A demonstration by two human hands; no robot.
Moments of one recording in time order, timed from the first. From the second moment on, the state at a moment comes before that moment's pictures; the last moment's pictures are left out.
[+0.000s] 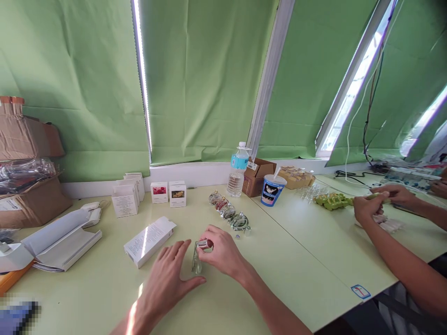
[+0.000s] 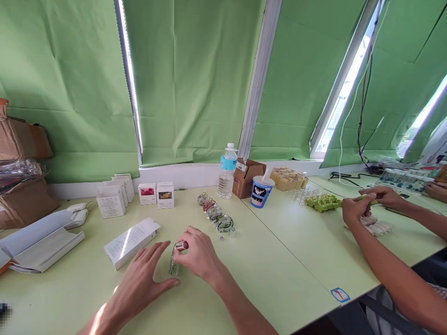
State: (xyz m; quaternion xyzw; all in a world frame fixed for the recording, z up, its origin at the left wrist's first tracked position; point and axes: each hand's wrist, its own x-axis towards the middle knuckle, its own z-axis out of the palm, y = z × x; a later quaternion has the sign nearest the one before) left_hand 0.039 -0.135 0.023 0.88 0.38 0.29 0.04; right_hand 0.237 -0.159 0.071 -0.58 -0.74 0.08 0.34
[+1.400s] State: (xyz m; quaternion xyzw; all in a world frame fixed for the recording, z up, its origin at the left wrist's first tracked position) left_hand 0.034 -0.132 0.025 0.85 0.41 0.24 0.23; right_hand 0.378 -0.199 0.052 -0.82 -0.55 0.05 0.18
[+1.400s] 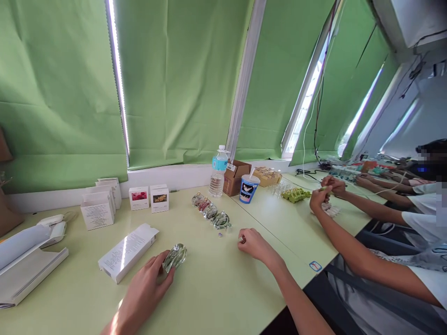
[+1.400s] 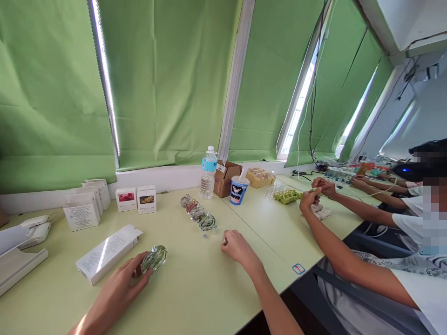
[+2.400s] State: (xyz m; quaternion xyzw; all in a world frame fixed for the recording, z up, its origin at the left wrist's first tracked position) left_hand 0.034 -0.130 0.026 0.85 0.39 0.24 0.25; right_hand 0.361 -0.239 0.065 -0.83 -0.52 -0.02 0.20
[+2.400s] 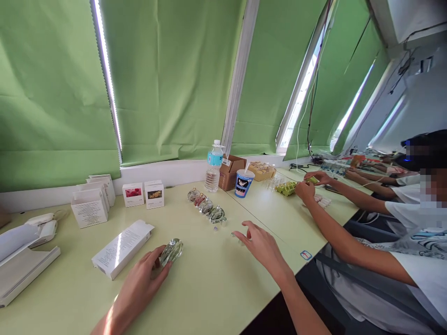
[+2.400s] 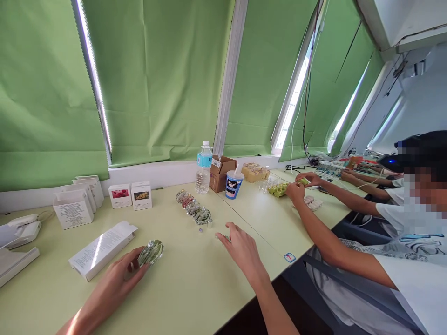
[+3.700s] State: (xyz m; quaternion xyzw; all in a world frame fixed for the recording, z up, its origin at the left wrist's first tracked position) left_hand 0.029 -0.130 0.016 0.89 0.35 0.22 0.20; right_hand 0.363 -0.193 0.086 -0.82 -0.52 -0.01 0.23
